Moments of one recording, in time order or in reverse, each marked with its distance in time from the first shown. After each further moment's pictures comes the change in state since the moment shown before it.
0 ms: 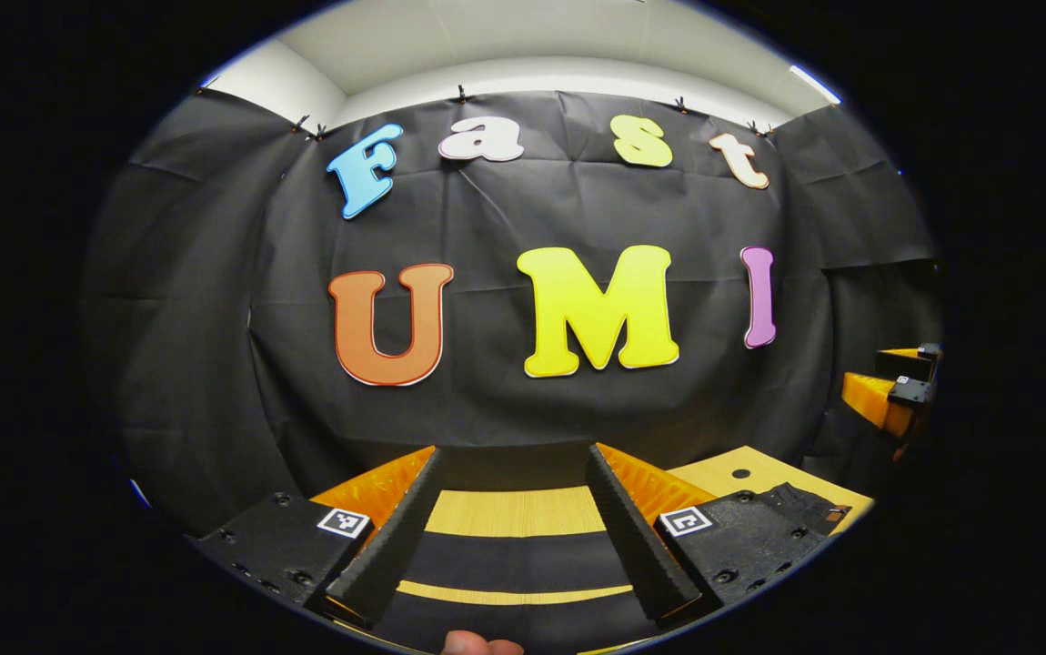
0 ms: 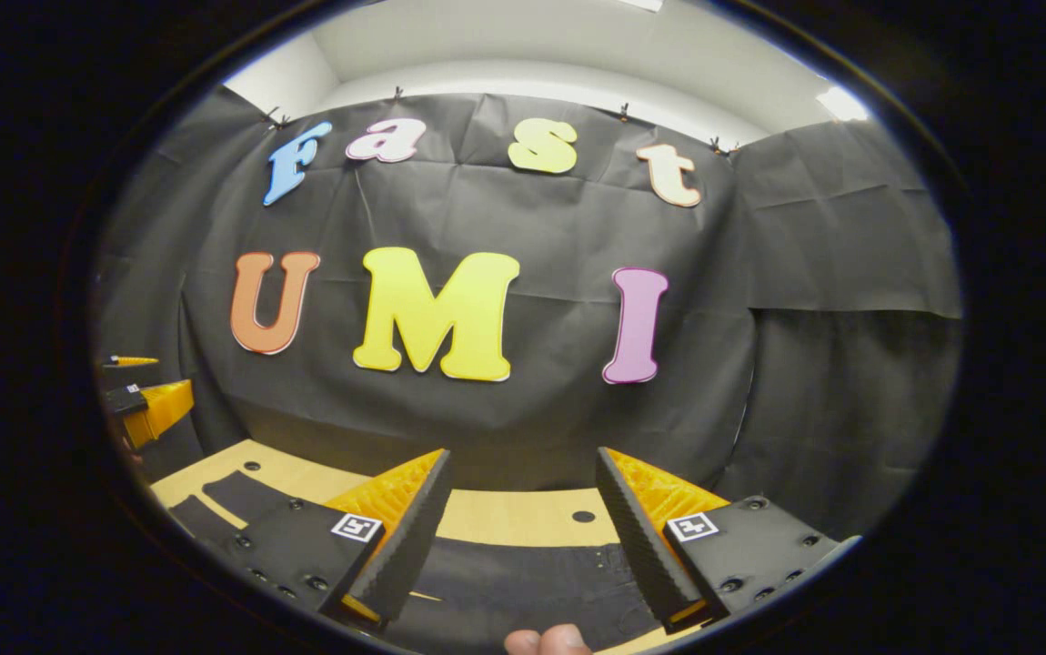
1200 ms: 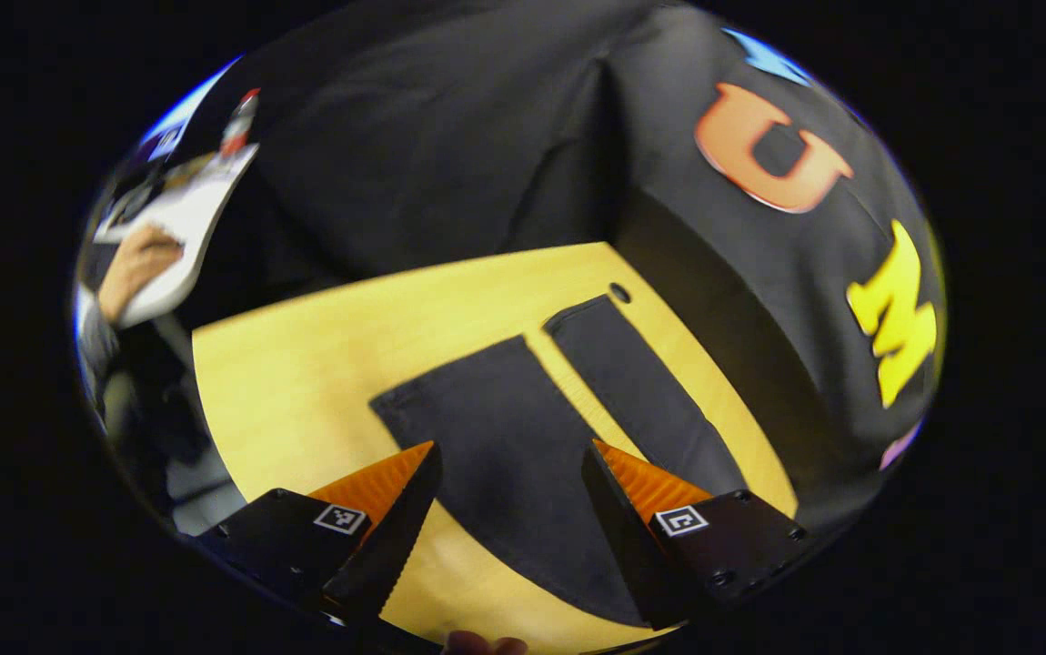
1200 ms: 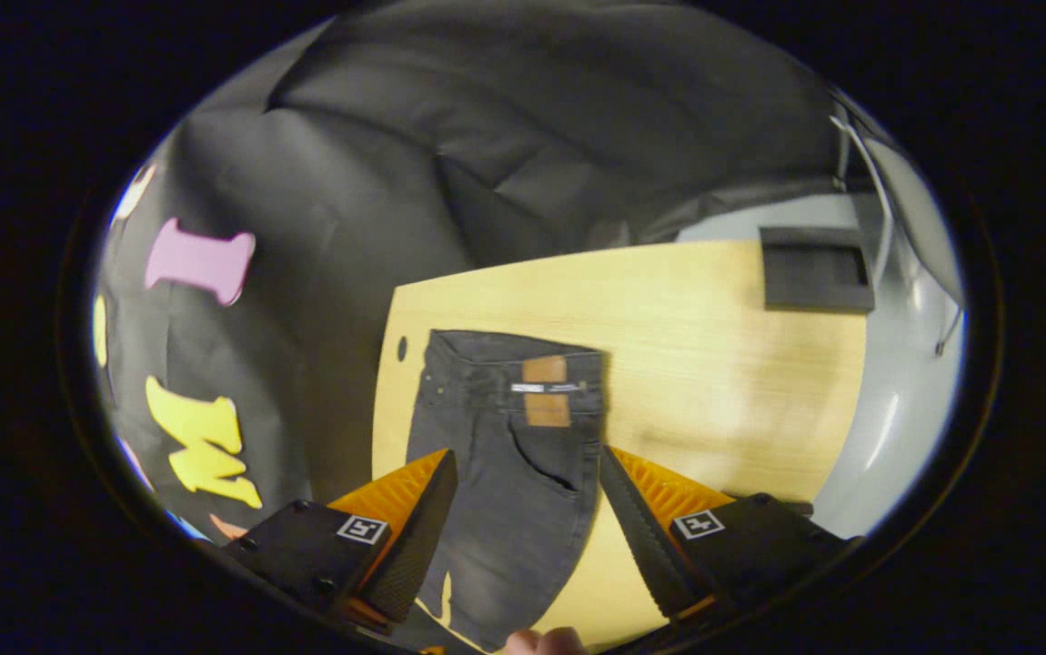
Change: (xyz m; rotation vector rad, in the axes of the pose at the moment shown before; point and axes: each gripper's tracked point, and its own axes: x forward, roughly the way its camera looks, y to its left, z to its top) left arm -0.100 0.181 -0.297 -0.947 0.692 0.612; right arm -0.045 -0.201 -0.307 1.352 0.730 -0.462
